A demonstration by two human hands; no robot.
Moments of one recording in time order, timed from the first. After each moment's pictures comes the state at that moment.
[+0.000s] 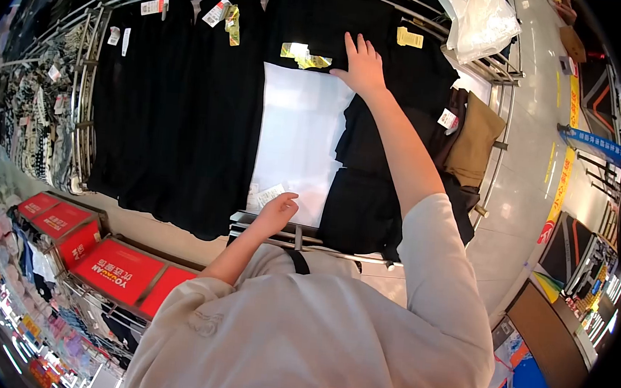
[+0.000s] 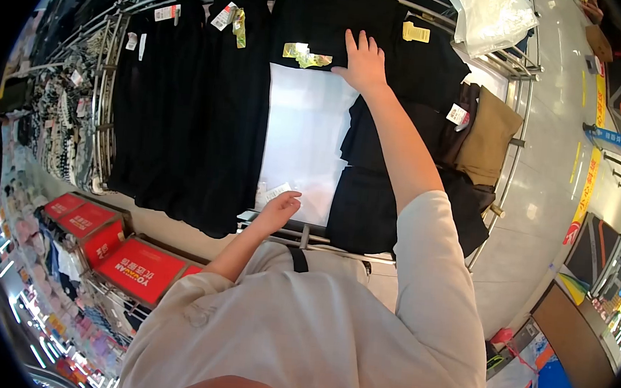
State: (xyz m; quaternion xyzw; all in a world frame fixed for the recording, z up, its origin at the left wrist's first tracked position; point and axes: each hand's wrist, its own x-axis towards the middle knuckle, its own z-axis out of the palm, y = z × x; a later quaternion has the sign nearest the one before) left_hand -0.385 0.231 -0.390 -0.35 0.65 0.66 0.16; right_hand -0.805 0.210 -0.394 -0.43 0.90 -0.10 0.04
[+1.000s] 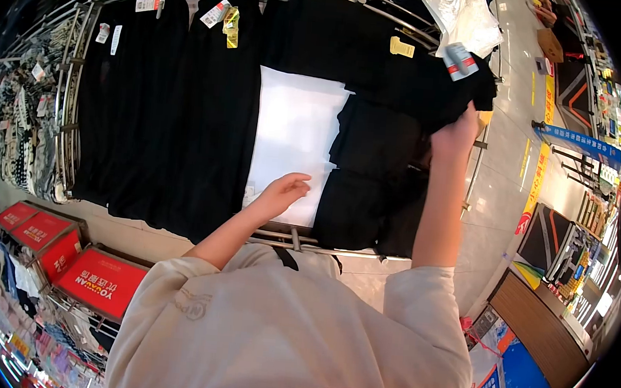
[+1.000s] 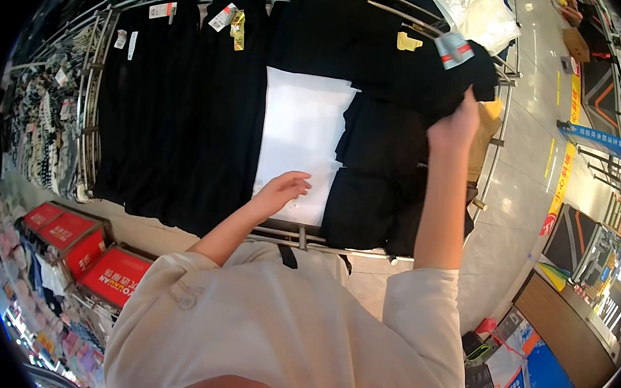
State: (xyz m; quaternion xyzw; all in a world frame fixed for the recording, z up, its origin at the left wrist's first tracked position) left_hand -0.440 0.180 -0.350 -0.24 0.59 0.76 0.15; right_hand -0.790 0.314 -0.196 0.12 0.48 -0.85 0.18
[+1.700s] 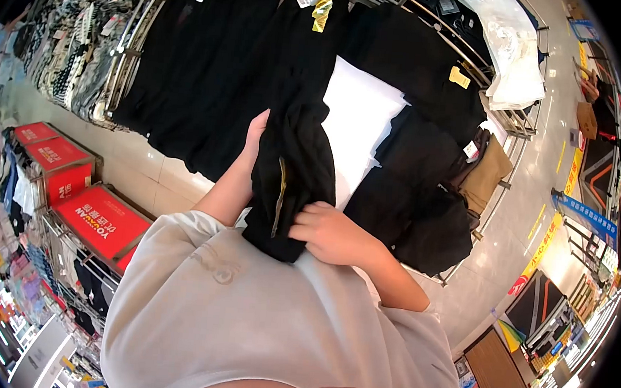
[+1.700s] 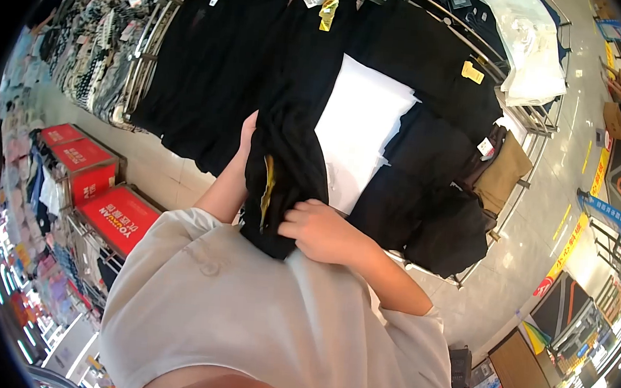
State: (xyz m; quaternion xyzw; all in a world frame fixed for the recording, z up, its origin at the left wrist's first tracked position) left_hand -0.385 0.076 -0.234 -0.17 0.01 0.98 -0.07; right_hand -0.492 0.279 -0.145 -0.70 0.50 -0.27 0.44
